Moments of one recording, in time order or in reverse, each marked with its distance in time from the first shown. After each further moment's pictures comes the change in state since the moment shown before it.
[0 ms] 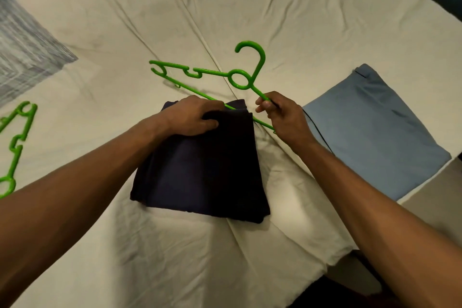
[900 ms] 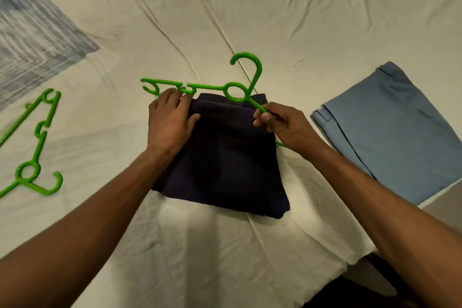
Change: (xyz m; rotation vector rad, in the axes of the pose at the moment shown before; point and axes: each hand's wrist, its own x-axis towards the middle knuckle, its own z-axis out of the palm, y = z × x) left_hand -0.074 -0.040 0.045 0.306 0.555 -0.434; right_hand -0.017 -0.020 0.030 0.069 -0.297 -0.022
